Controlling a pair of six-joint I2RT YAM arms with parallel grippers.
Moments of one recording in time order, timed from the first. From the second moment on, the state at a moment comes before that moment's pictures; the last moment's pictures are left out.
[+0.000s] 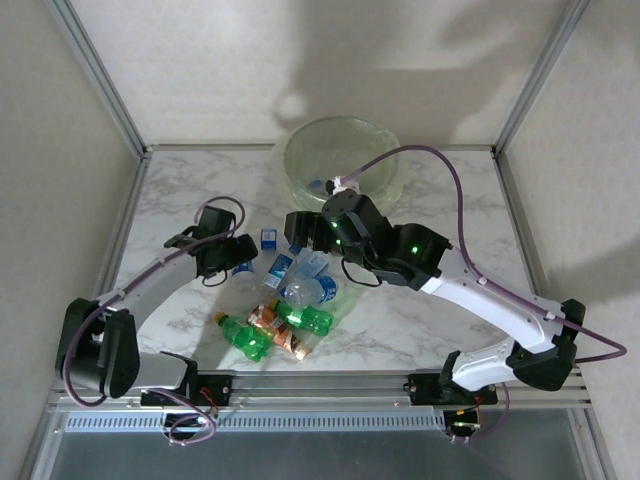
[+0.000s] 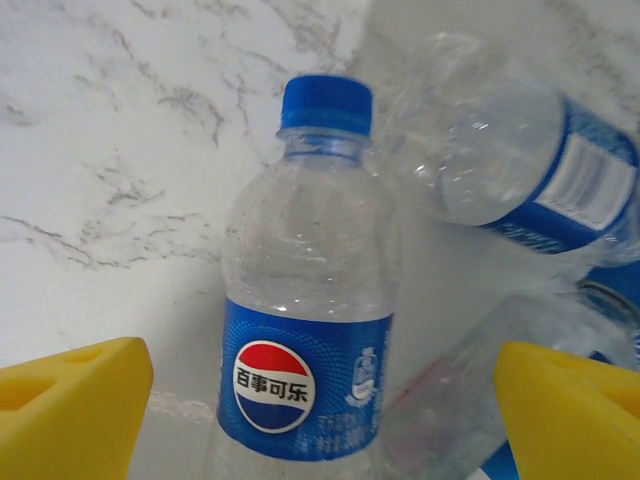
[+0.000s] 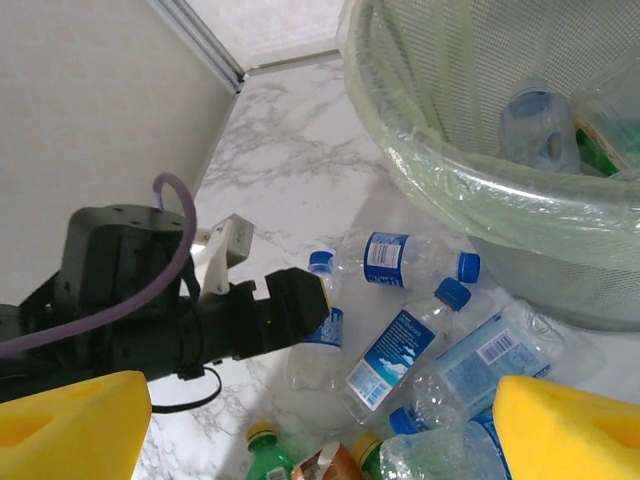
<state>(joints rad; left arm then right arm) -0.26 1.37 0.83 -0.56 -0.04 -0.71 1.10 1.36 1.54 -0.74 0.34 0.79</state>
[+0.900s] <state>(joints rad) -0.26 1.51 0.80 -0.47 -0.04 -0.68 1.19 1.28 1.49 -0.81 0.45 0.94</state>
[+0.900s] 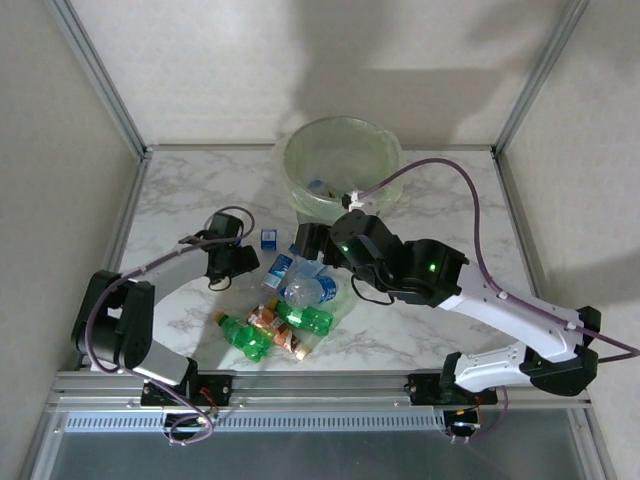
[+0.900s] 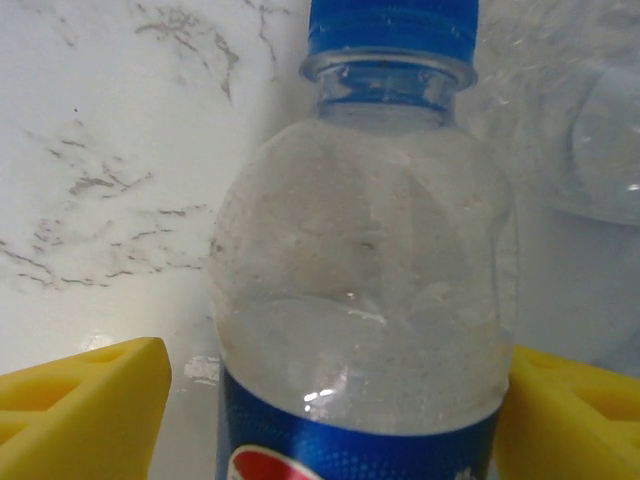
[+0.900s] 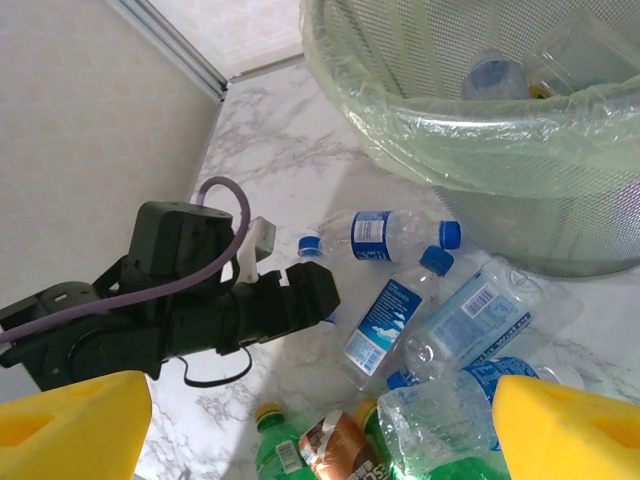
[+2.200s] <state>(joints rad) -0.26 1.01 1.08 -0.31 0.25 -1.11 1.24 1.33 1.61 -0.67 0.31 0.79</state>
